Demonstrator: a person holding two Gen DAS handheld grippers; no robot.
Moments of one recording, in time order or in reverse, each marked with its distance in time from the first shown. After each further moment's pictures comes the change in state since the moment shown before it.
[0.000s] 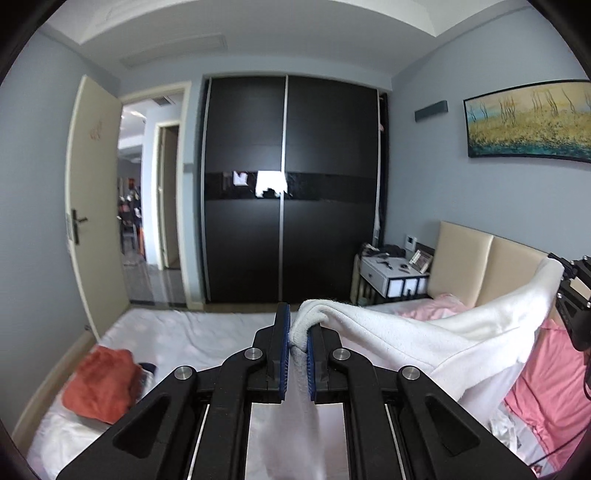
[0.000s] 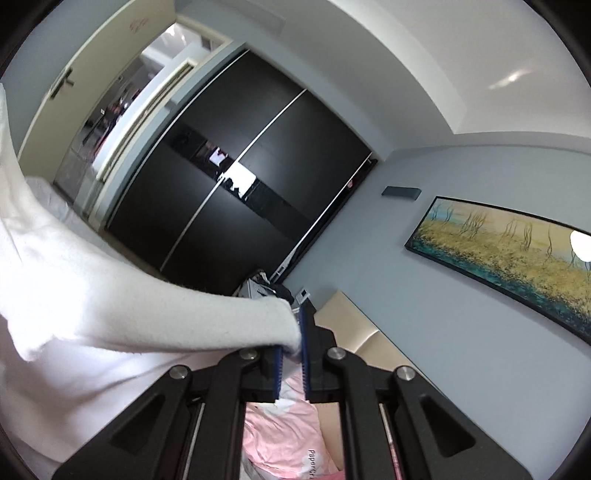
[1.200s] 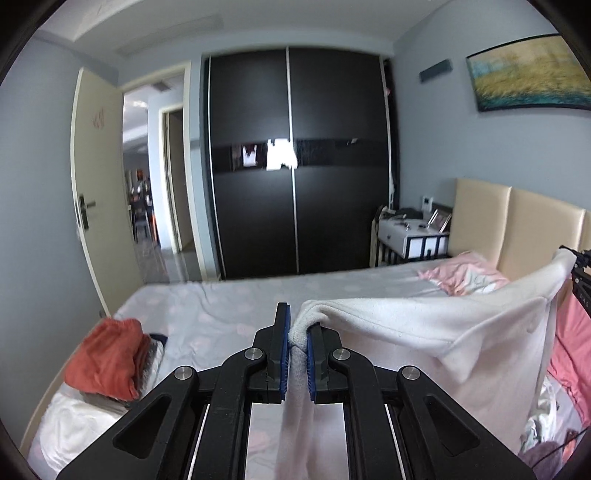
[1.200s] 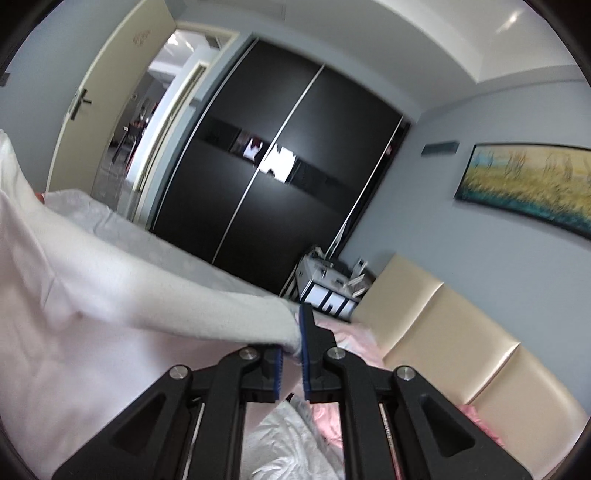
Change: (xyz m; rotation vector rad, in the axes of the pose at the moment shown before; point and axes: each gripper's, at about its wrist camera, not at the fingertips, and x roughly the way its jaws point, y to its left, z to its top) left arm 0.079 0.020 -0.125 0.054 0.155 0.039; right arm 0.049 0.065 -0.110 0.116 0.104 0.216
